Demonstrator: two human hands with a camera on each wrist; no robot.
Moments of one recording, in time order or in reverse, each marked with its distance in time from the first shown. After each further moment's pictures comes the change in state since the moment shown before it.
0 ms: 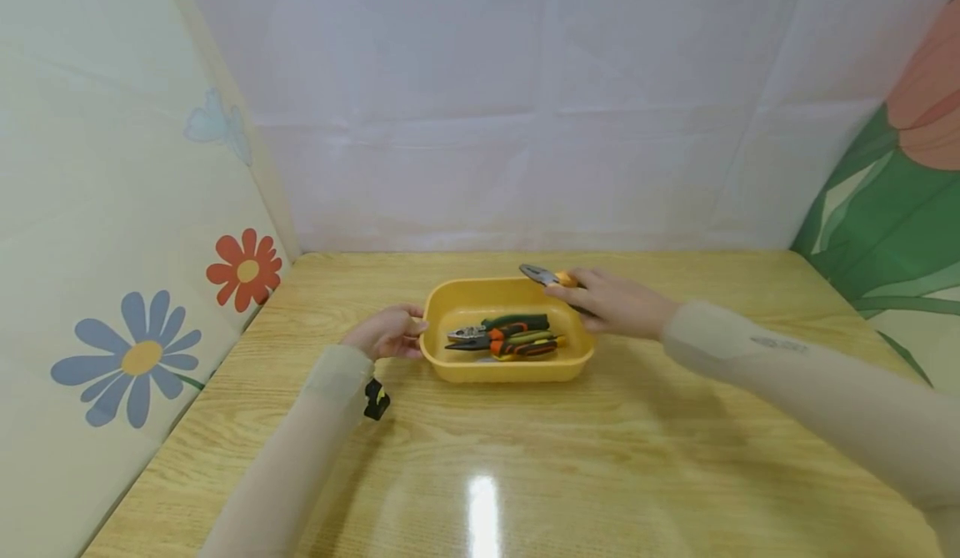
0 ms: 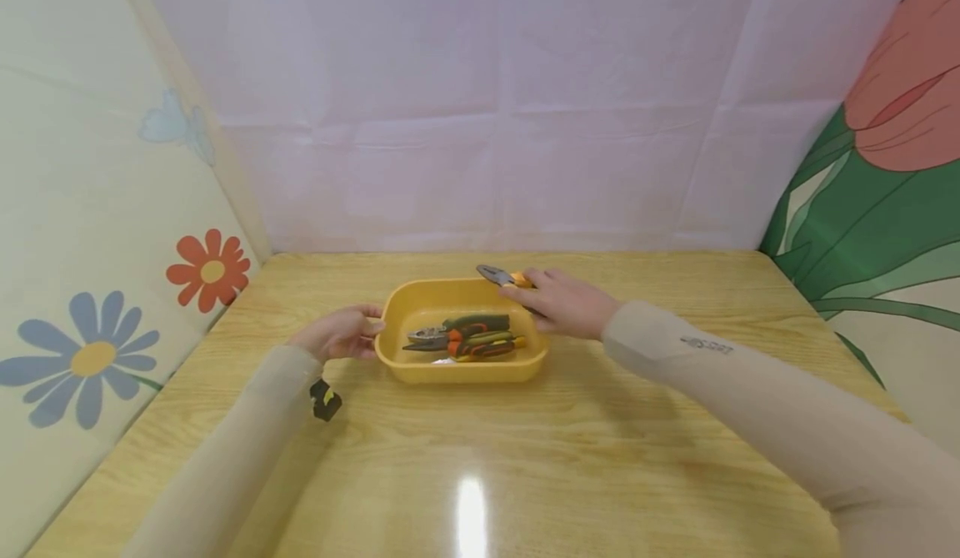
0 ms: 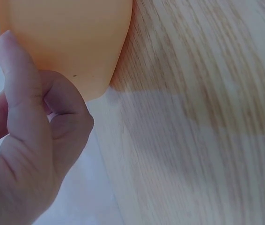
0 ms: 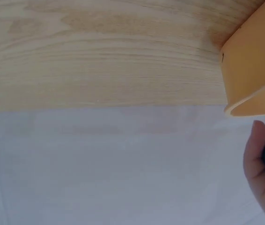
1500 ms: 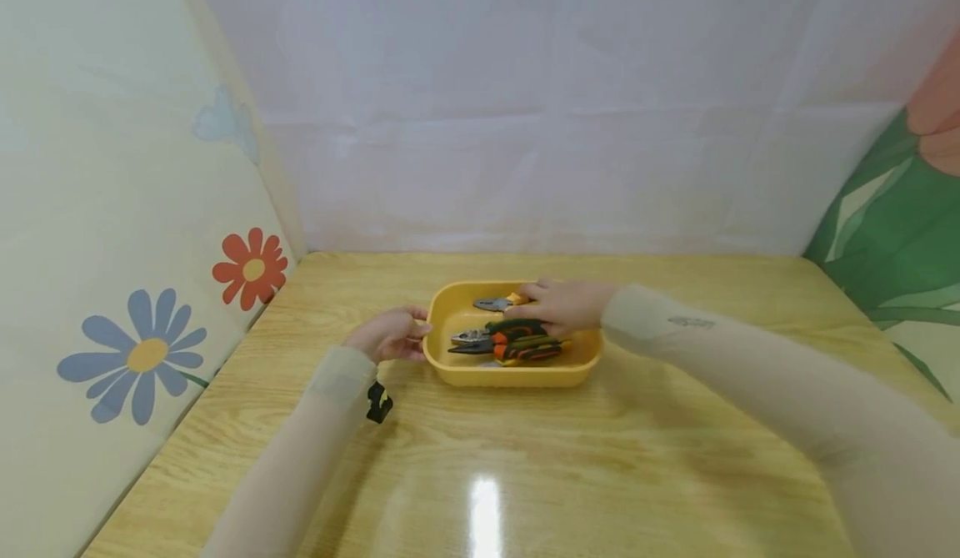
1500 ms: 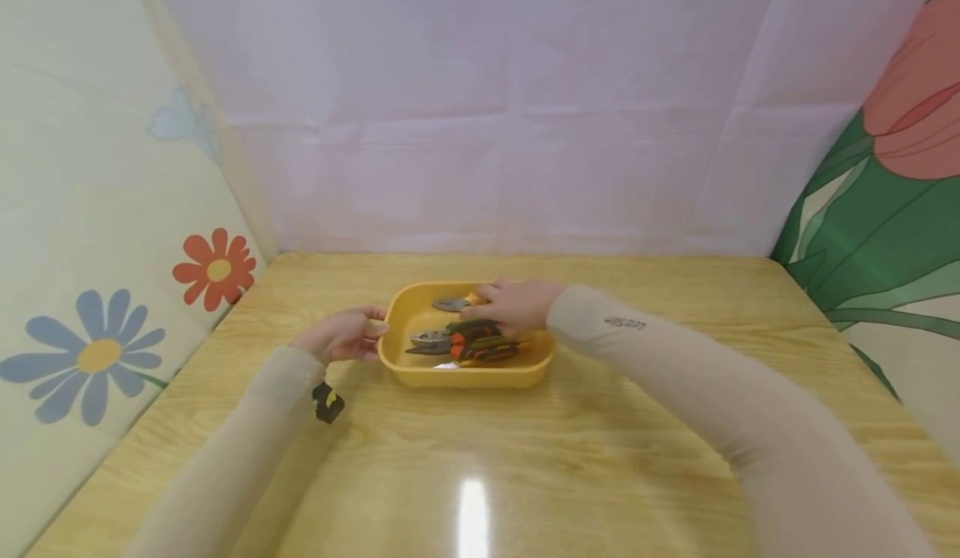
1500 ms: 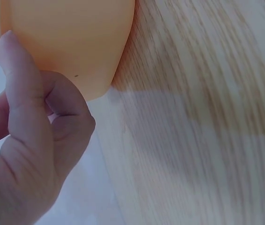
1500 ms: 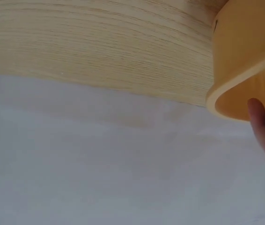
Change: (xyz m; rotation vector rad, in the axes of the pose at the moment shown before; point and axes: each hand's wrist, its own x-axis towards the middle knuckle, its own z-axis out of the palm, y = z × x) left_hand 0.000 0.001 0.002 -0.004 0.005 0.007; right_hand 0.066 0.006 0.021 0.002 -0.313 -0.217
